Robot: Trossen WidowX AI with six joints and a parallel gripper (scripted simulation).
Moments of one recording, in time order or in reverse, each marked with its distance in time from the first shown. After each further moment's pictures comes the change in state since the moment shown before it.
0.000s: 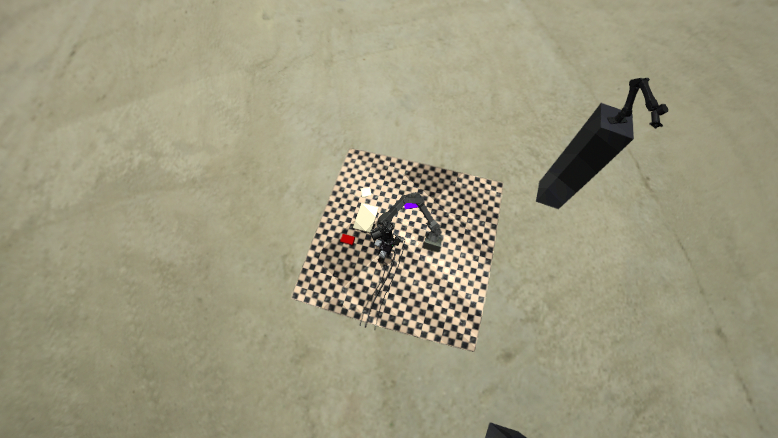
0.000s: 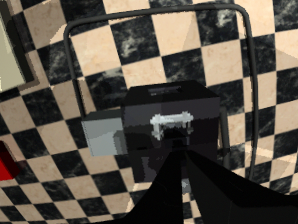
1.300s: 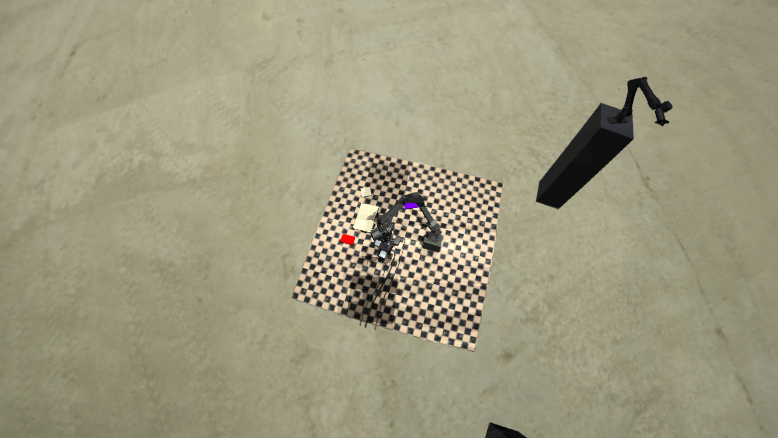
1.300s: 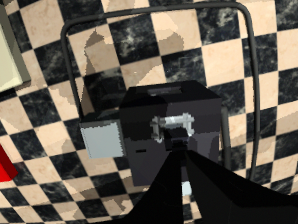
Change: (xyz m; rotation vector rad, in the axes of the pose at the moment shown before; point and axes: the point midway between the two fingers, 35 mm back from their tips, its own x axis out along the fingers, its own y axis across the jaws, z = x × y) arm 0.004 0.000 0.000 0.001 0.003 -0.002
